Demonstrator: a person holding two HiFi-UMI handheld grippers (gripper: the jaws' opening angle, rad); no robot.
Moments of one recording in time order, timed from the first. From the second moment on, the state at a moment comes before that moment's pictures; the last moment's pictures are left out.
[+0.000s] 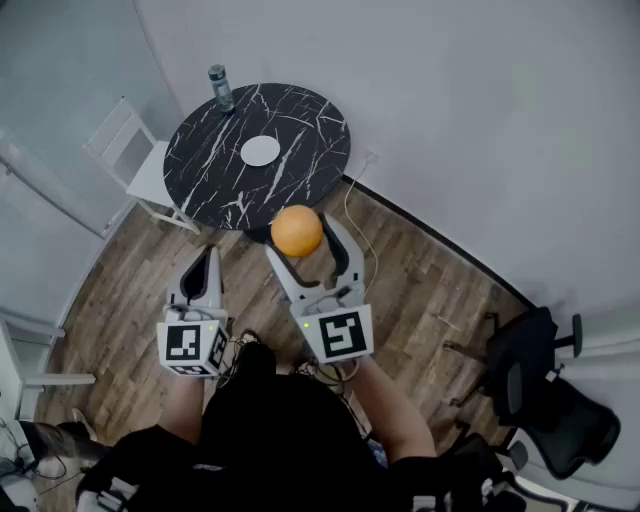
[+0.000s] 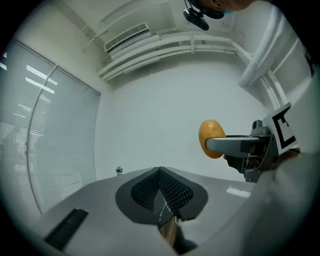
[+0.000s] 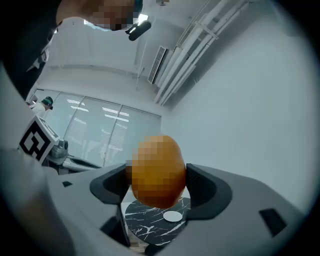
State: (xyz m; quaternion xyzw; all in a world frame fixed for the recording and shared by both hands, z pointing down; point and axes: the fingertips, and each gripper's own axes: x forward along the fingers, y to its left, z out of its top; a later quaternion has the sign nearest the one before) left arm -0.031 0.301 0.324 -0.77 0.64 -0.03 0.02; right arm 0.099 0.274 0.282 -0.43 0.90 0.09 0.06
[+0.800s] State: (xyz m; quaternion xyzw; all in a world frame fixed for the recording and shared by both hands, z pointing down) left arm -0.091 0.211 0.368 -0.78 0.62 -0.05 -0.02; right arm 0.037 0.189 0.320 -0.43 0.90 0.09 0.01
